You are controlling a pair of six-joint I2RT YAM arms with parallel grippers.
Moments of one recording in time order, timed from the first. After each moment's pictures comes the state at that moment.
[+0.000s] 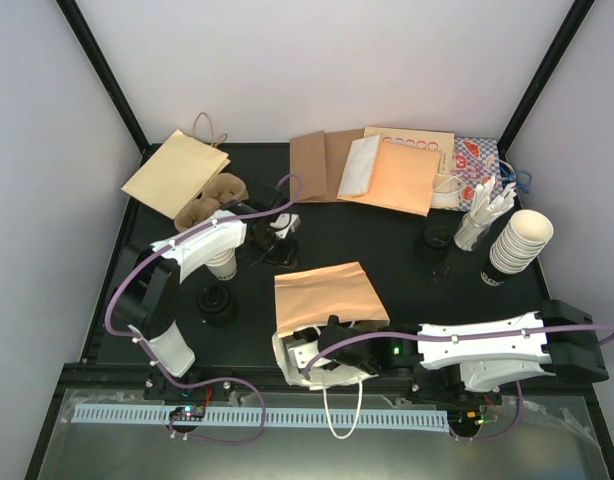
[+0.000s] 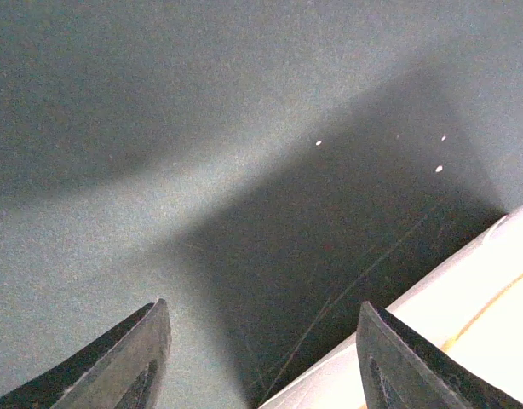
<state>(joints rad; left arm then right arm) -0.53 1.69 1.21 -0.78 0.28 -0.28 1.51 1.20 0.69 -0.23 0.46 -0.76</state>
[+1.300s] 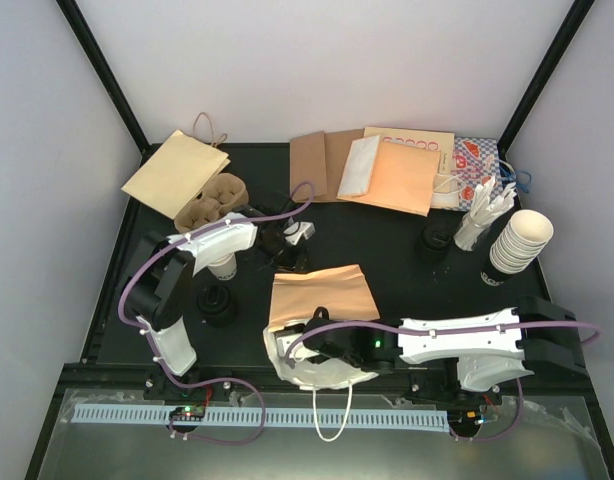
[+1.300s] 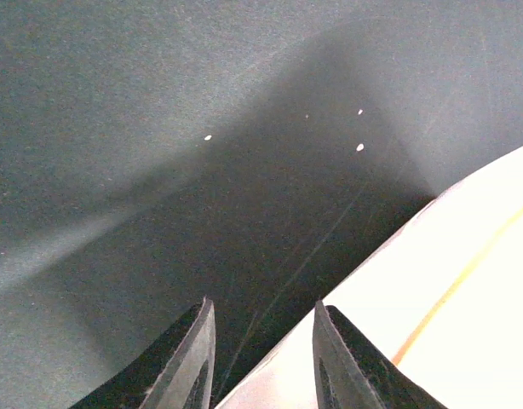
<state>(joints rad) -0.56 1.77 1.19 -0.70 0.46 -0.24 1.46 1.33 0.76 -0.22 0.44 -0.70</state>
